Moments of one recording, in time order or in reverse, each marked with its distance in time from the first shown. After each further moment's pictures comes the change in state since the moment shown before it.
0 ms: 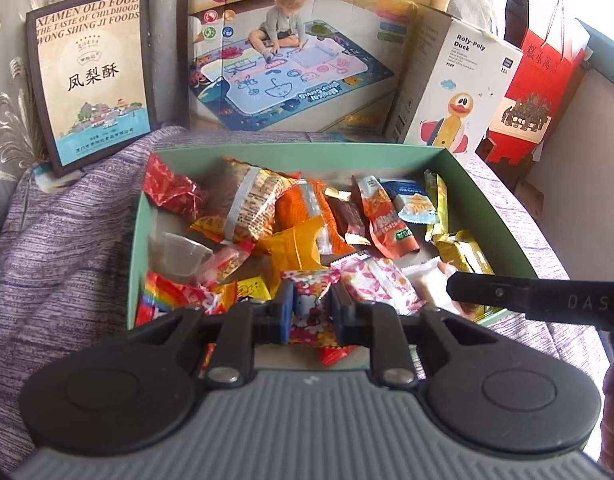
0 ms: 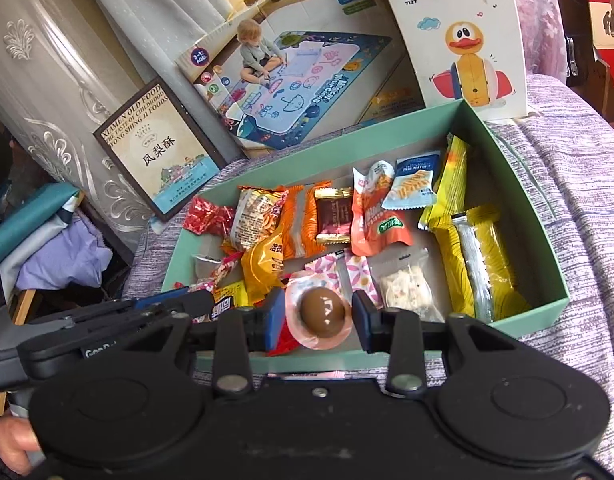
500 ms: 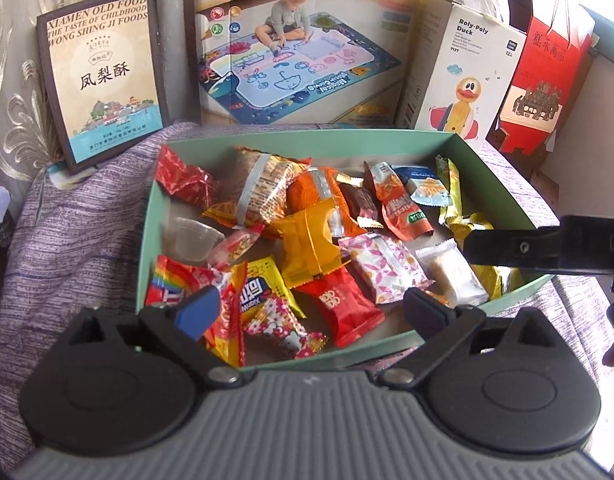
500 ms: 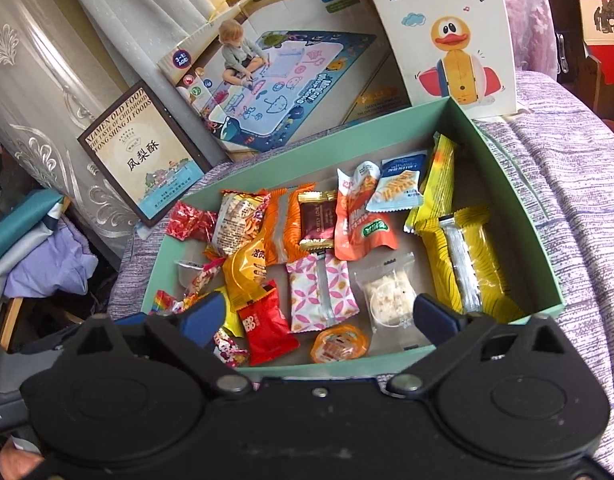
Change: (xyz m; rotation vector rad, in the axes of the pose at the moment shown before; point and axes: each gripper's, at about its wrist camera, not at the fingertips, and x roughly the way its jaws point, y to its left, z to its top) left arm -0.007 -0.005 -0.021 0.018 -0.017 0.053; right arm -0.004 -0.005 -0.005 0.021 -0.032 -0.030
